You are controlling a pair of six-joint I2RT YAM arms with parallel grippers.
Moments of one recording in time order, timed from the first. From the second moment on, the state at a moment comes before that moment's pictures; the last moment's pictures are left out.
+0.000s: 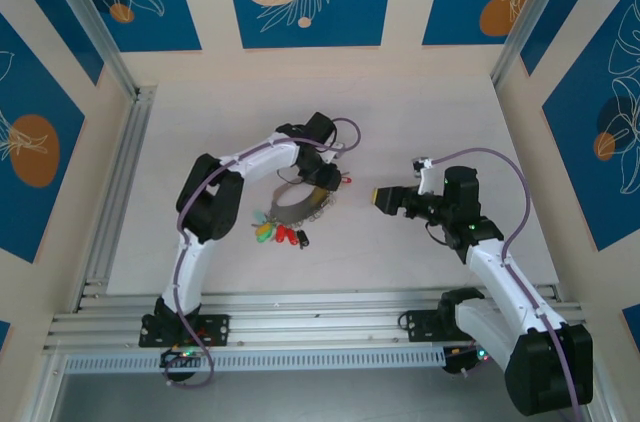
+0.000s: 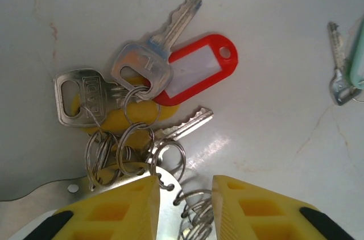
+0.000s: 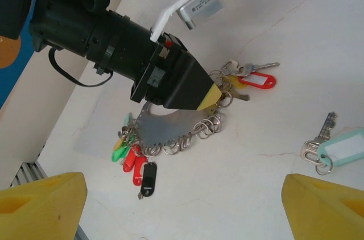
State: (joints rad) left arm -0.66 2.21 1.77 -0.80 0.29 -0.19; right arm 0.14 0.88 0.49 -0.15 -0.65 0.39
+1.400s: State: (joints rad) left arm -0.72 2.26 1.86 -0.89 0.12 -0.10; right arm 0.06 0.79 0.48 -0.16 -0.66 0.39
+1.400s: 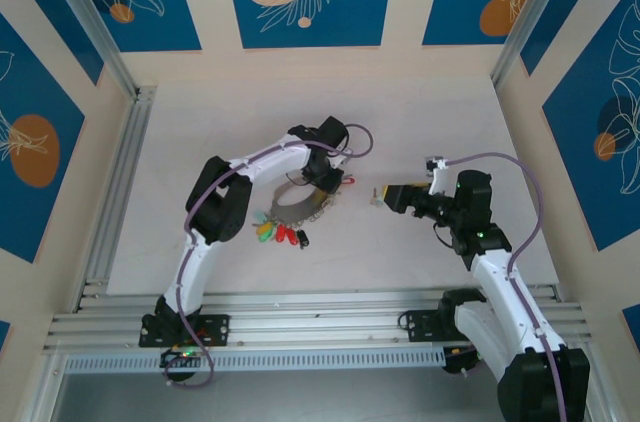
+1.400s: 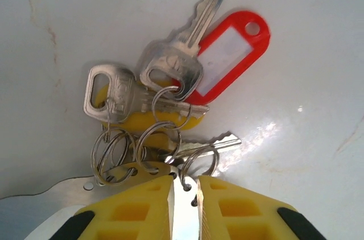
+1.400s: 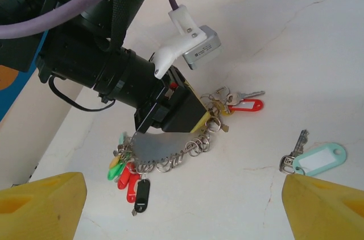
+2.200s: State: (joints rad) left arm -0.76 2.31 1.91 -0.94 0.06 -0.01; right arm 0.03 0.77 0.48 -0.17 -0.66 0.39
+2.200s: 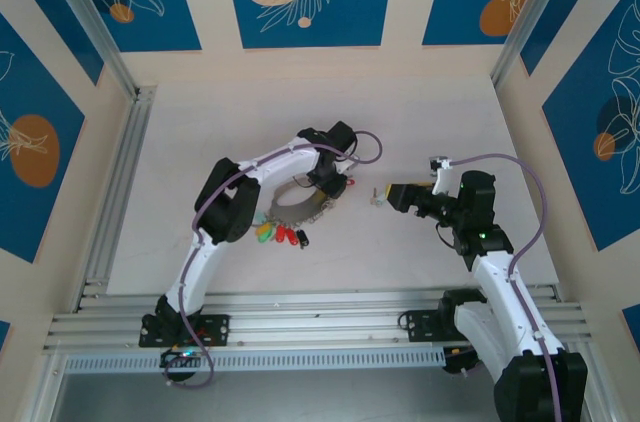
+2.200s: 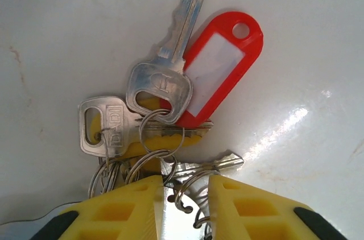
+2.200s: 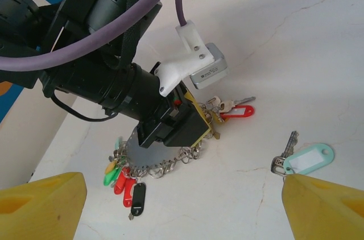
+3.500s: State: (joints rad) left arm -0.76 2.06 1.68 -0.87 0.18 0.05; right arm -0.06 0.79 0.48 -0.19 -0.71 0.40
